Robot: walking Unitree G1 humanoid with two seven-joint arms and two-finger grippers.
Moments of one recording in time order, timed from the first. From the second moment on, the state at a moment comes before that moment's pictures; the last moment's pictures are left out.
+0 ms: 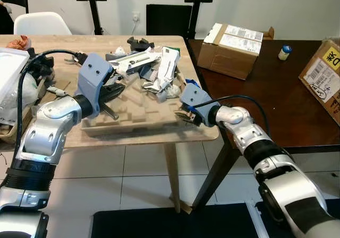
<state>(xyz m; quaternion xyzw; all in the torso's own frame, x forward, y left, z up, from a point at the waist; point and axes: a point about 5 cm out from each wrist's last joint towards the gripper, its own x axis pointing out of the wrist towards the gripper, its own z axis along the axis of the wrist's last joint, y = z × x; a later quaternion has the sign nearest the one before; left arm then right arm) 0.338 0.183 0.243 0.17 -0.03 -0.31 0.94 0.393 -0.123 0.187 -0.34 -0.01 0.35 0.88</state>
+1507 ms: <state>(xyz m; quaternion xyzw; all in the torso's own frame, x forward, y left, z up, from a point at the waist) 0.326 0.185 0.241 0.19 -0.02 -0.33 0.93 0.377 -0.119 0.201 -0.32 0.09 0.62 0.71</state>
